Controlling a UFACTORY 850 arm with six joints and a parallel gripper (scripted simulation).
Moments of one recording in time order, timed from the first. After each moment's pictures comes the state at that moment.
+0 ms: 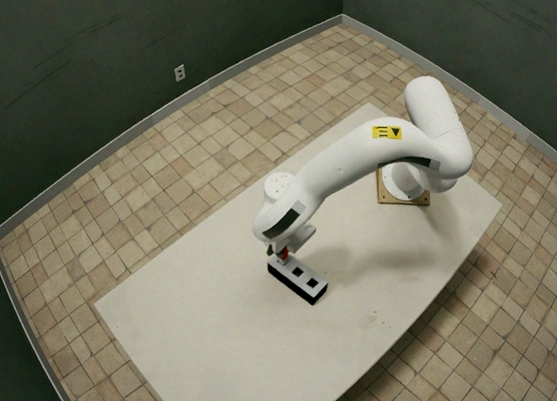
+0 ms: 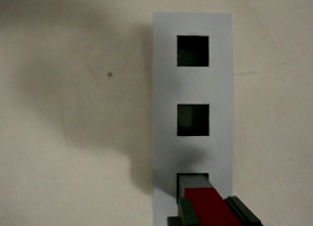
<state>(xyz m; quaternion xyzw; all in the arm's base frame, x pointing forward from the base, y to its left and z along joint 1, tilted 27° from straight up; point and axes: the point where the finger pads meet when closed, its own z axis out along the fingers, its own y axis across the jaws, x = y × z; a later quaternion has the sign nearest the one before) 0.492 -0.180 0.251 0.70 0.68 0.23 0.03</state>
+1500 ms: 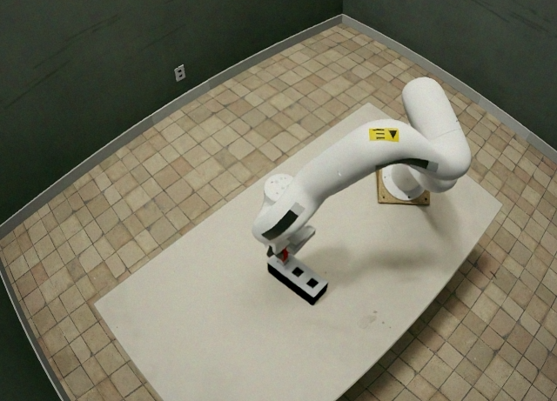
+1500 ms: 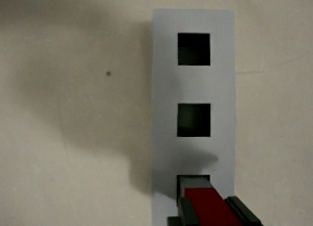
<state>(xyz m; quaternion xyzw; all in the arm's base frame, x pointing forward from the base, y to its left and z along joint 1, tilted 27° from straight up) 0.495 -0.178 0.245 0.70 0.68 0.23 0.03</state>
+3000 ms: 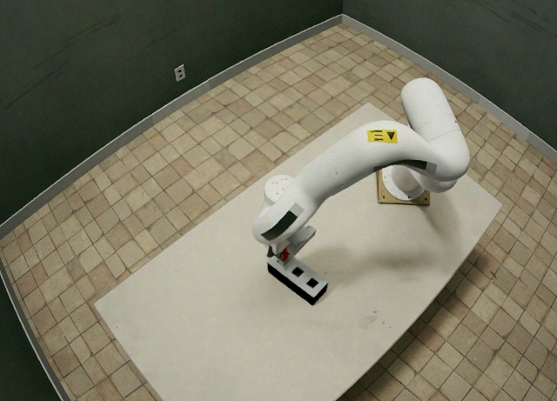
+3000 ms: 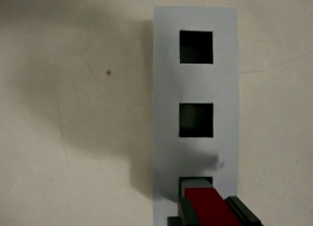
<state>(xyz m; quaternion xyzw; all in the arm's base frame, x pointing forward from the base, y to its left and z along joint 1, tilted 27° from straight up) 0.496 -0.177 0.240 0.70 0.68 0.23 0.04</state>
